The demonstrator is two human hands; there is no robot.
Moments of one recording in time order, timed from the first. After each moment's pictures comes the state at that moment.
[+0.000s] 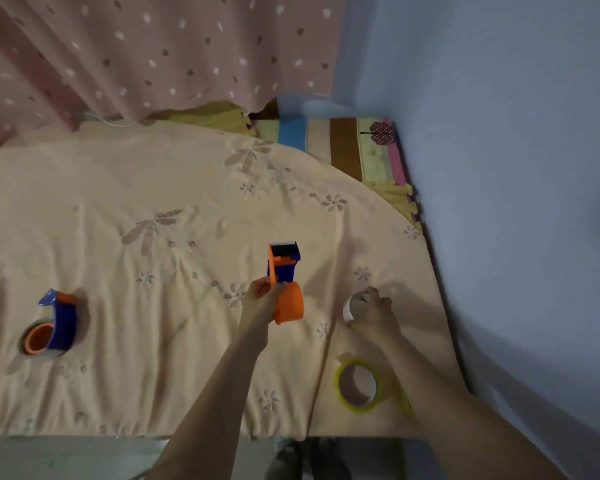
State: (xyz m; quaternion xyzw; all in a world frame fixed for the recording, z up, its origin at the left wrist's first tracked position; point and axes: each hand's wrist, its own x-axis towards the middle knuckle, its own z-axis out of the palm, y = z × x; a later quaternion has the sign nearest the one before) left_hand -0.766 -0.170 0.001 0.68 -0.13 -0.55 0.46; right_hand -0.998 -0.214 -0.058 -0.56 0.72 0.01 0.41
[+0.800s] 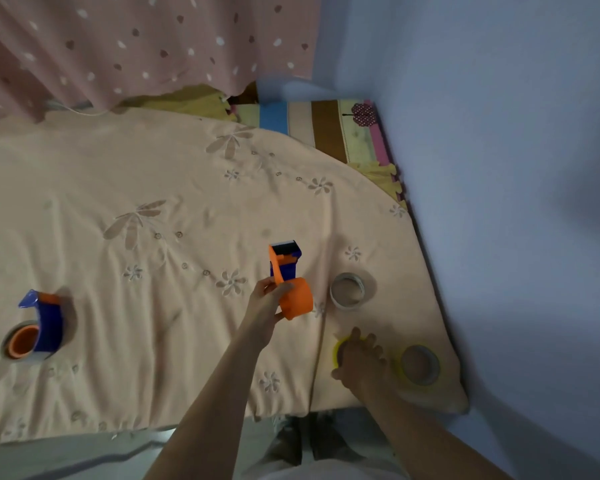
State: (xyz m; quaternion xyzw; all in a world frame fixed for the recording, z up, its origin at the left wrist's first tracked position) left_hand -0.767 -0.145 -0.023 0.63 -0.15 -0.63 0.43; right_hand -0.962 -0.094 -0.053 -0.56 0.72 0.25 0.32
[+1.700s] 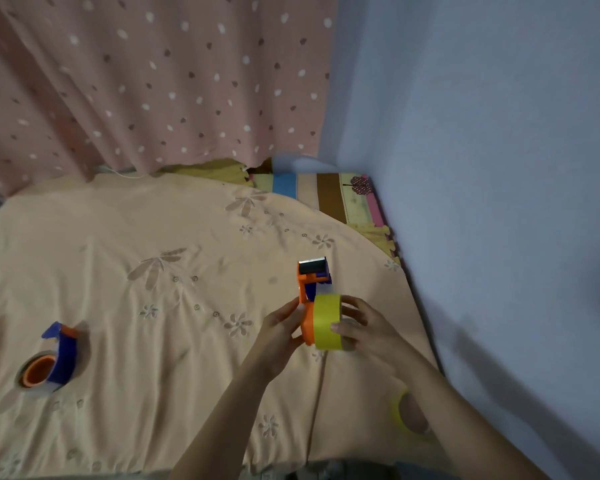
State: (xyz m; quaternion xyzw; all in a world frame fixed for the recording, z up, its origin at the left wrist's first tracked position) left_hand -0.787 -0.124 0.059 0.48 -0.27 -0.67 0.49; right_hand -0.987 -0.161 0.075 -0.49 0.52 -0.25 0.65
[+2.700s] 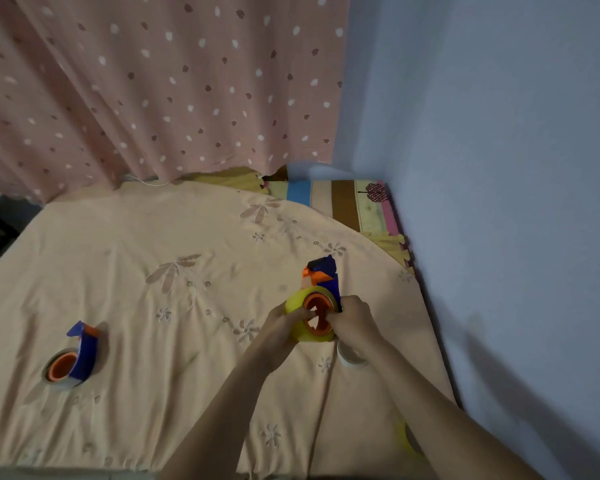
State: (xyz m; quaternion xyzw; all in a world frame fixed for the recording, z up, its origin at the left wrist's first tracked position) left_hand -0.790 -0.153 0.075 0.51 -0.23 -0.67 0.49; right_hand -0.939 -0.199 0.090 -0.59 0.66 -0.16 0.42
